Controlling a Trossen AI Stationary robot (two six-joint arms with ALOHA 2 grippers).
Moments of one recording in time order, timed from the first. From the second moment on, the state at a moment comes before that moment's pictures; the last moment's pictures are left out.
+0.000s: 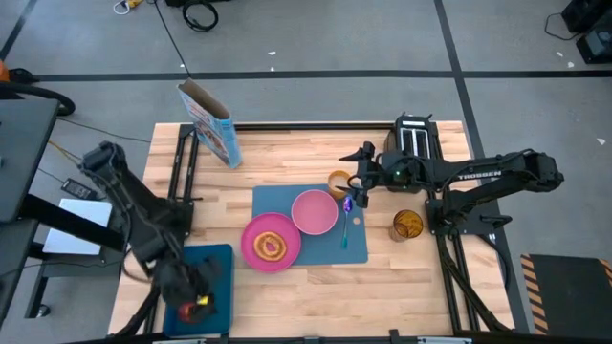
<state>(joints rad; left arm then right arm) -0.95 1.24 0.95 -0.55 -0.06 -1.50 -0.11 1.11 0.67 0.09 0.16 -0.21</state>
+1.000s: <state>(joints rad) -1.05 1.60 1.17 -0.95 0.24 -1.77 -0.06 1.11 0.67 0.09 0.19 -0.10</state>
